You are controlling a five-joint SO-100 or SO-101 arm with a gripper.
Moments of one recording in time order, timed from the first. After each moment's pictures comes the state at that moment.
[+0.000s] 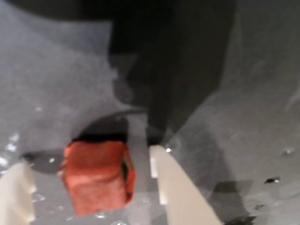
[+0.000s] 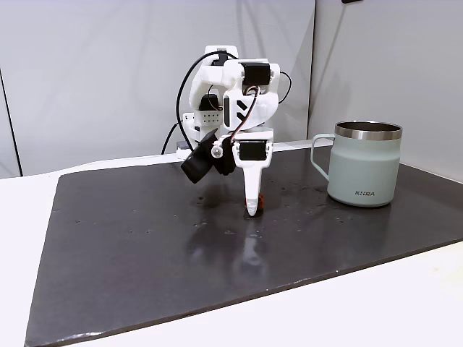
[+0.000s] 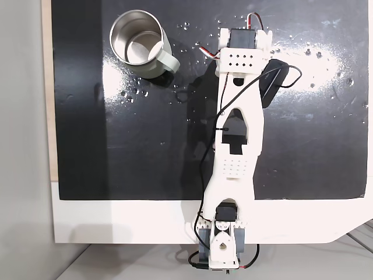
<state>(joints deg) 4.2 44.5 39.1 87.5 25.7</state>
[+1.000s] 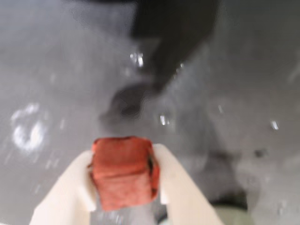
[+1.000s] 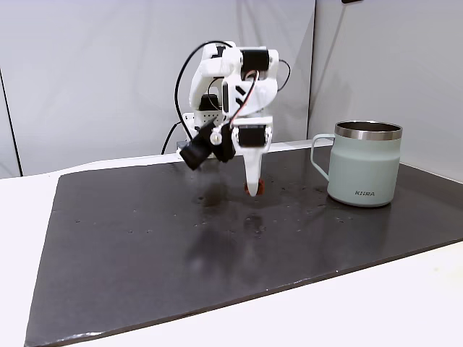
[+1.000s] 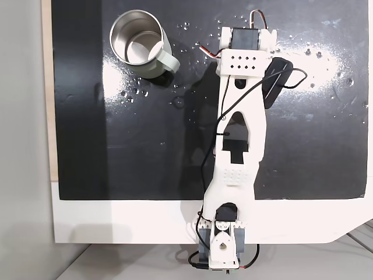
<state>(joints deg) 4.3 52.1 41.0 89.7 26.4</state>
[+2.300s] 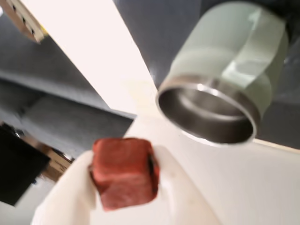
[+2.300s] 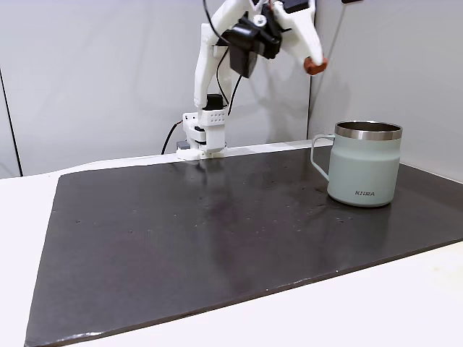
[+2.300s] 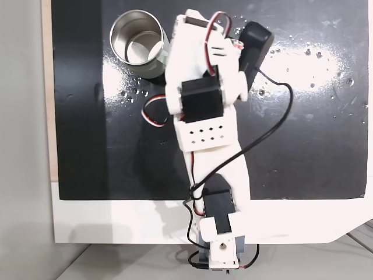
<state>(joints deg) -11.8 83.7 44.0 82.8 25.3</state>
